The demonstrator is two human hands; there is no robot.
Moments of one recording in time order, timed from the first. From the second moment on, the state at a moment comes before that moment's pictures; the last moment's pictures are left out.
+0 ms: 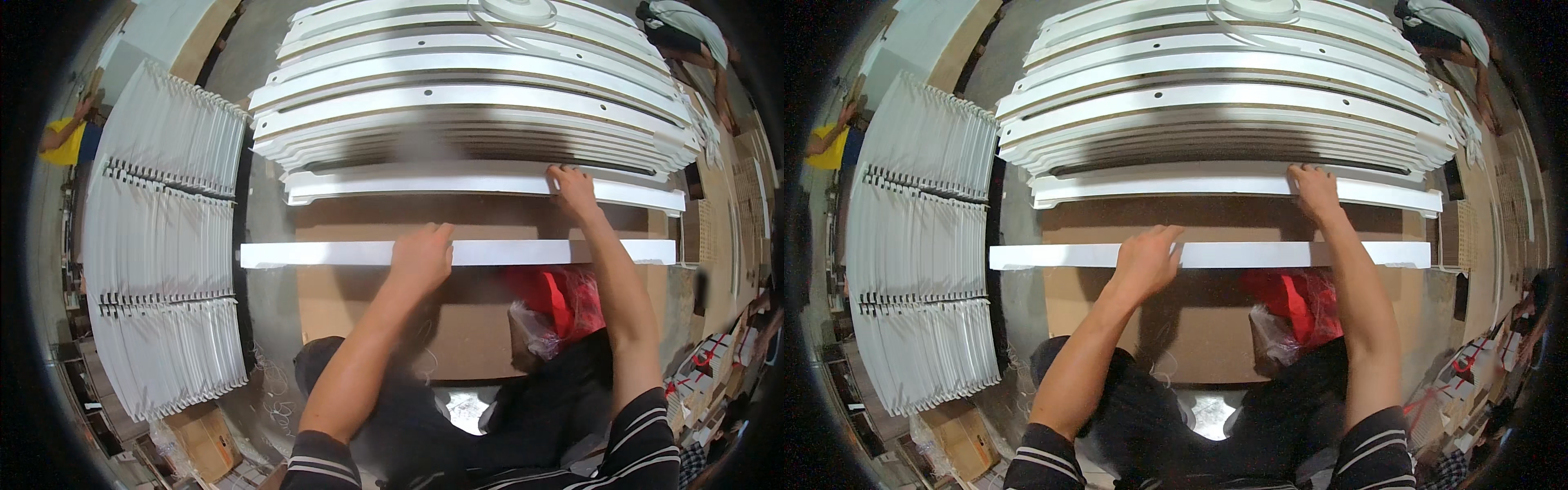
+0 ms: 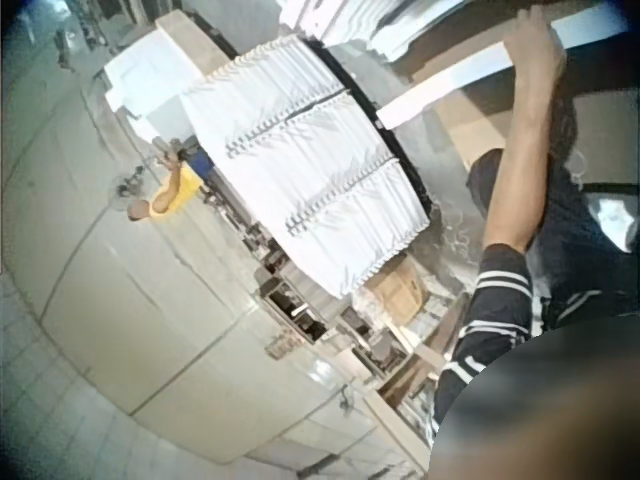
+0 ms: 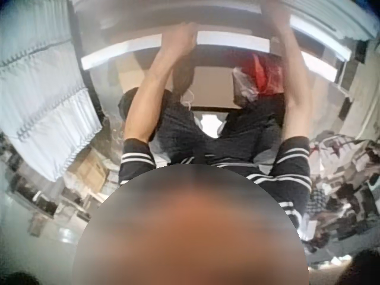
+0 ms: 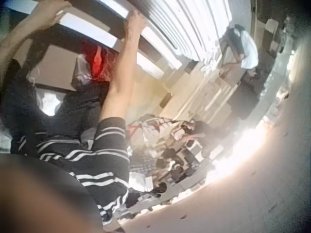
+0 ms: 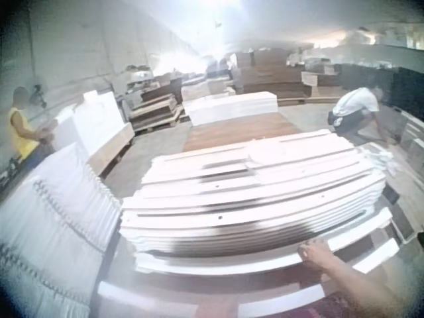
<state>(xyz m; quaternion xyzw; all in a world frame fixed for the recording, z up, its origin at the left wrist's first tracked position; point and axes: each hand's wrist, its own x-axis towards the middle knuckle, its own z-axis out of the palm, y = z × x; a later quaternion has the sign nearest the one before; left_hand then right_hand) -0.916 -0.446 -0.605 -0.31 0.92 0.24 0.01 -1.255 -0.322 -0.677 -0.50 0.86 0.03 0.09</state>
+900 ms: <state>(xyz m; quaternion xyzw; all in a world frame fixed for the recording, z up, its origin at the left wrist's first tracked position) -0.948 -0.472 -0.586 -0.42 0.84 0.30 -0.14 -1.155 -0.336 -0.588 -0.53 0.82 -0.18 -0.14</state>
